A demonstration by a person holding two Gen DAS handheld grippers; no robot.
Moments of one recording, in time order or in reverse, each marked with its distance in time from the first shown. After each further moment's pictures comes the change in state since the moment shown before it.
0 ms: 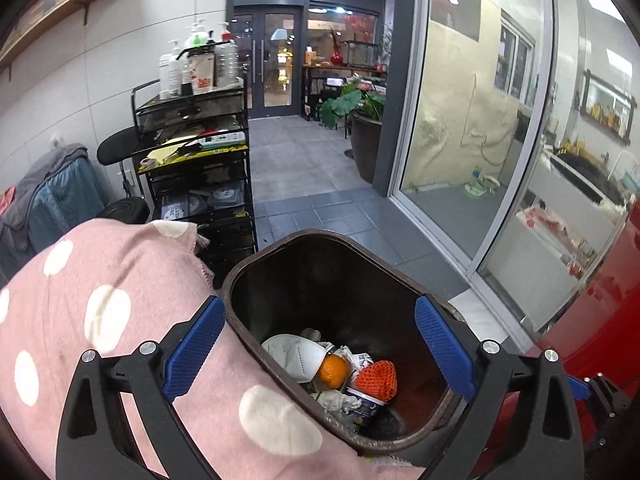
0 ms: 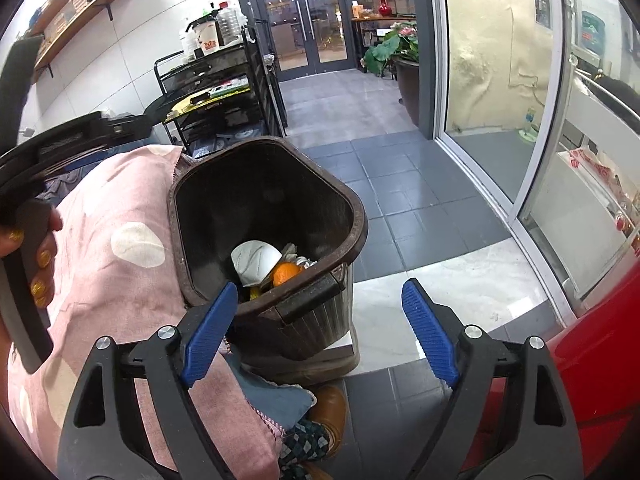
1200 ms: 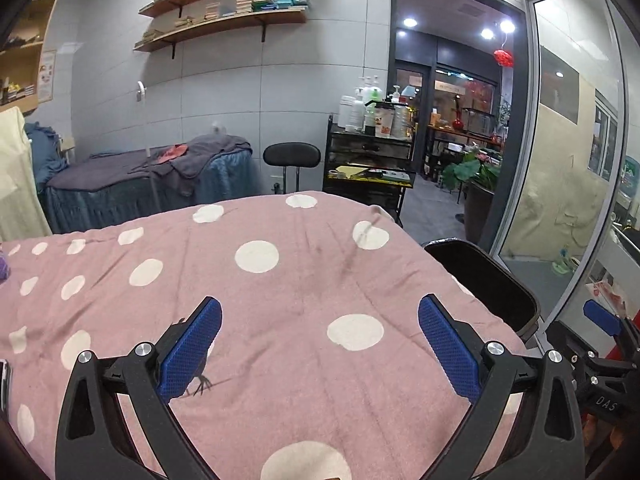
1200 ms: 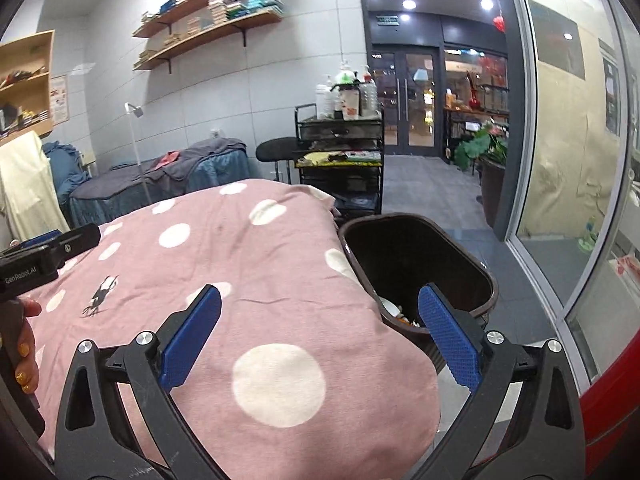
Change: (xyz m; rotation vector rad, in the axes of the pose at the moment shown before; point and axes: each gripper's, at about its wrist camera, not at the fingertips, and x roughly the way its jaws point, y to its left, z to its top) left arm -0.228 0.103 -0.143 -0.251 -0.199 0.392; right arm -0.120 0.157 -0.063 -0.275 -0.301 0.224
